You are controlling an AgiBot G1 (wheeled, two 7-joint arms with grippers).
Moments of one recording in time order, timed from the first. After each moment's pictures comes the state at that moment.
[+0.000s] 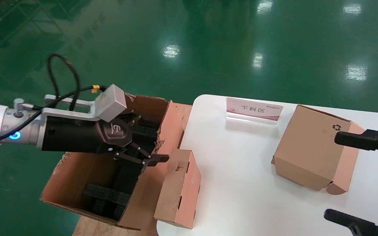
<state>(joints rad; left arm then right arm) -1.26 0.43 0.44 -1.36 1.24 1.38 -0.59 1.07 -0.61 -0.28 1.28 -0.73 -1.50 0.19</state>
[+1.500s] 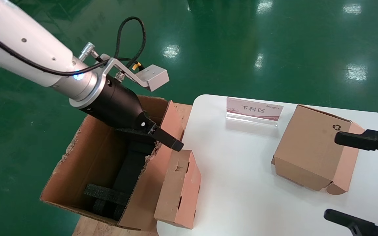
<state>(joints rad) -2.00 0.74 1.13 -1.35 1.57 1.59 -1.61 1.07 -0.61 -0.28 1.28 -0.73 -1.50 0.19</state>
